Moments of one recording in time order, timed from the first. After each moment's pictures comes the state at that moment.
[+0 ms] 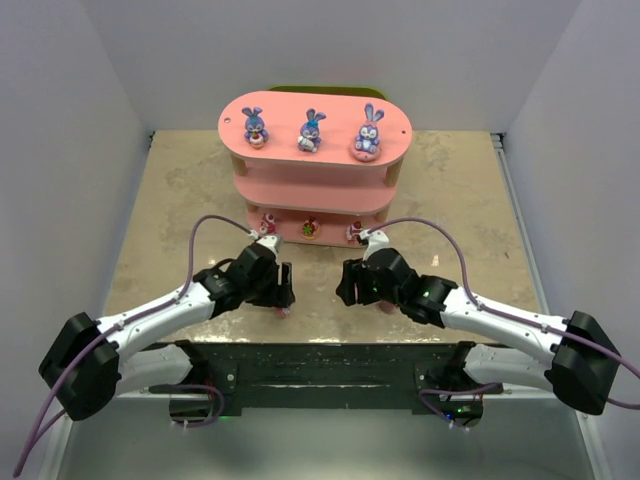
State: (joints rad) left arm -0.74 1.12 0.59 -0.38 -0.03 -0.62; right arm 0.93 1.11 0.62 -0.19 0.14 0.59
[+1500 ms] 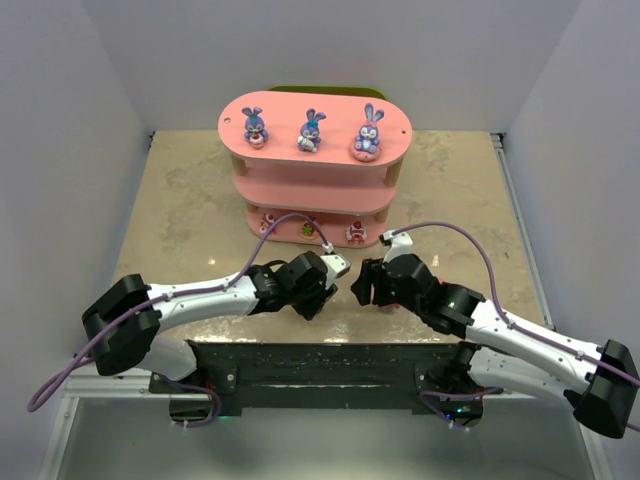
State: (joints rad) left arm -1.03 1.42 0.81 -0.33 -0.07 -0.17; right arm 0.93 0.89 0.60 -0.33 0.25 0.64
